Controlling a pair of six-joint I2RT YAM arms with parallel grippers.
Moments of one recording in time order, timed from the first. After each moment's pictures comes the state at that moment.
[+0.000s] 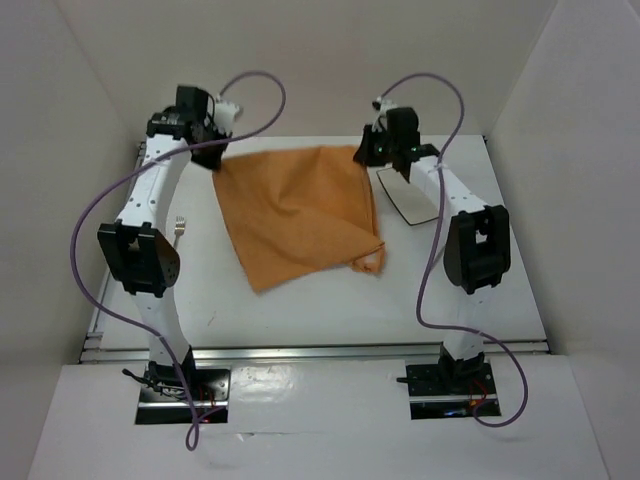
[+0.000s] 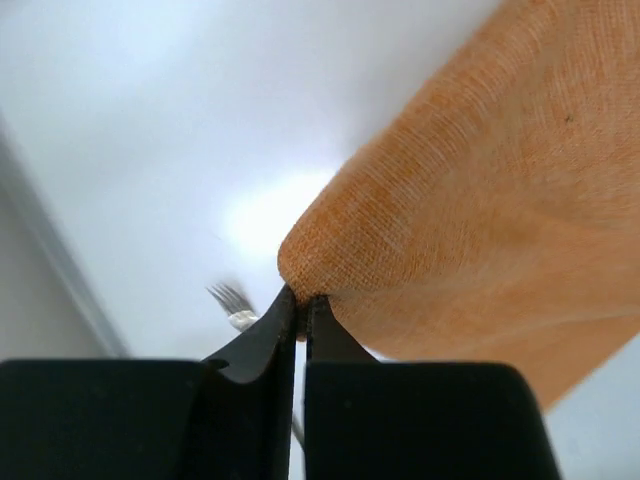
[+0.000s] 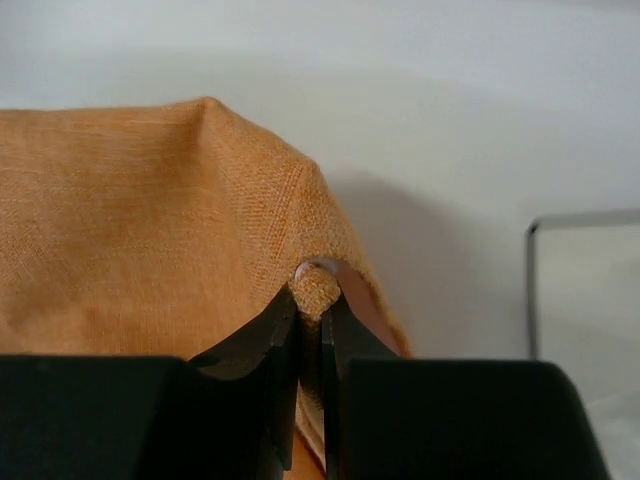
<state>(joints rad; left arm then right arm) -0.07 1.96 2.01 -1.06 0.08 0.33 0.26 1.98 1.66 -0.26 -0.26 0.22</state>
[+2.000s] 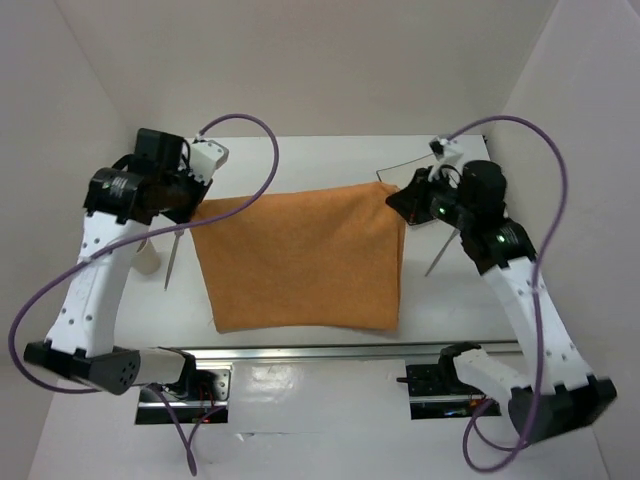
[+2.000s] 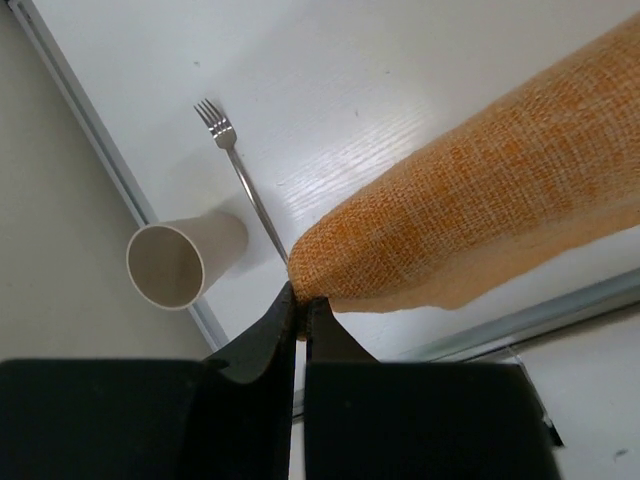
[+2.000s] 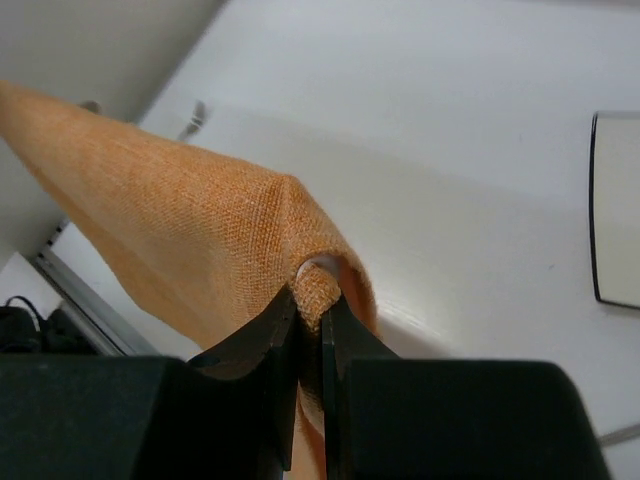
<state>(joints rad) -0.22 1.30 1.80 -1.35 -0.05 0.33 0.22 0.95 1.19 -0.50 -0.43 0.23</state>
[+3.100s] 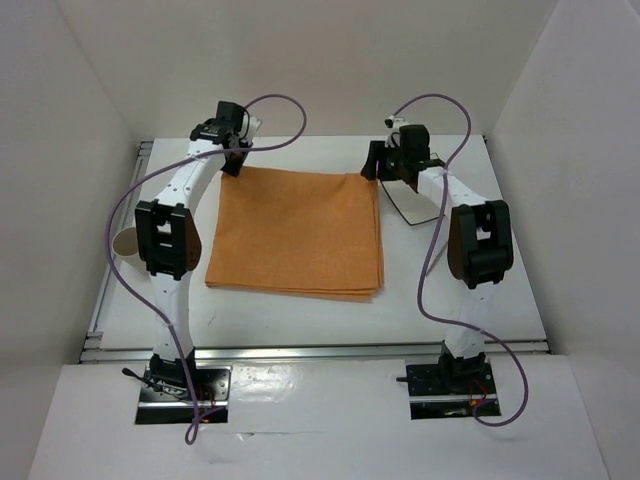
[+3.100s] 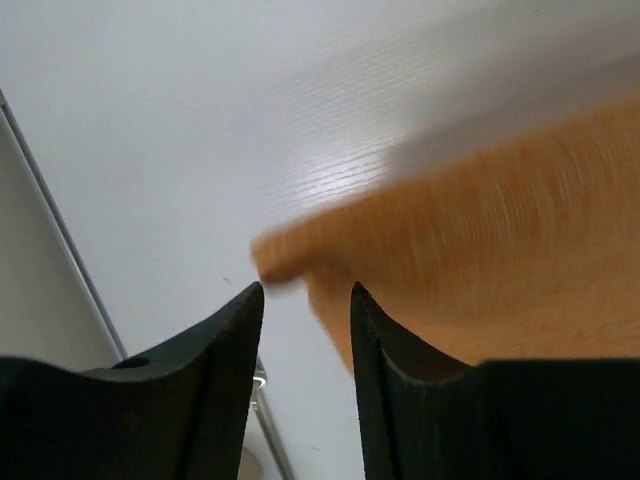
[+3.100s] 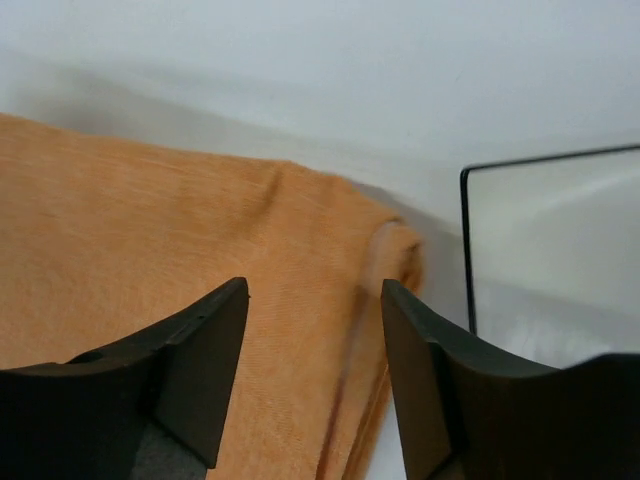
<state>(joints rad) -0.16 2.19 2.11 -0.86 -0.22 0.29 0.17 2.00 1.53 -0.13 -0.29 0.18</state>
